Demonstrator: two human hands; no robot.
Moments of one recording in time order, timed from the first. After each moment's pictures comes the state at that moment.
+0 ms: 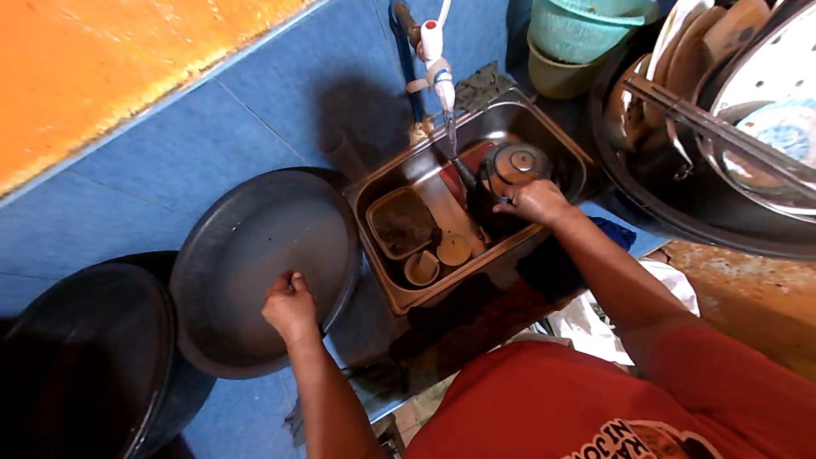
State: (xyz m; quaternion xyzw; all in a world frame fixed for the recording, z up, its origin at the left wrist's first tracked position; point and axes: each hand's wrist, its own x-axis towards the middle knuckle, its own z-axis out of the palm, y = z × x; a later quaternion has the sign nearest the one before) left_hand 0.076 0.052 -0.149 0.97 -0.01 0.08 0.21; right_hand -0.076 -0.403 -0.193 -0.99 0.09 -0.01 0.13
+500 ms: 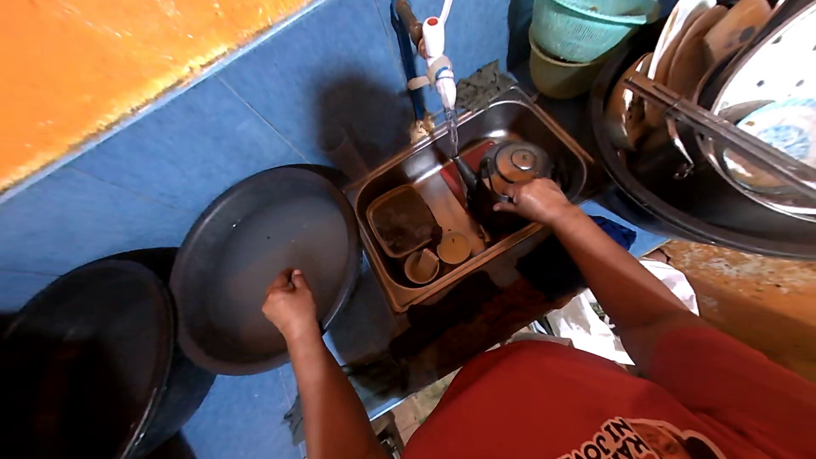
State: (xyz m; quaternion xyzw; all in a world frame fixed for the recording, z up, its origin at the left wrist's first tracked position) left_hand 0.075 0.053 -0.147 0.97 -0.01 0.07 0.22; right_hand -0.077 -0.402 -0.192 -0.99 0.10 -0.01 0.13
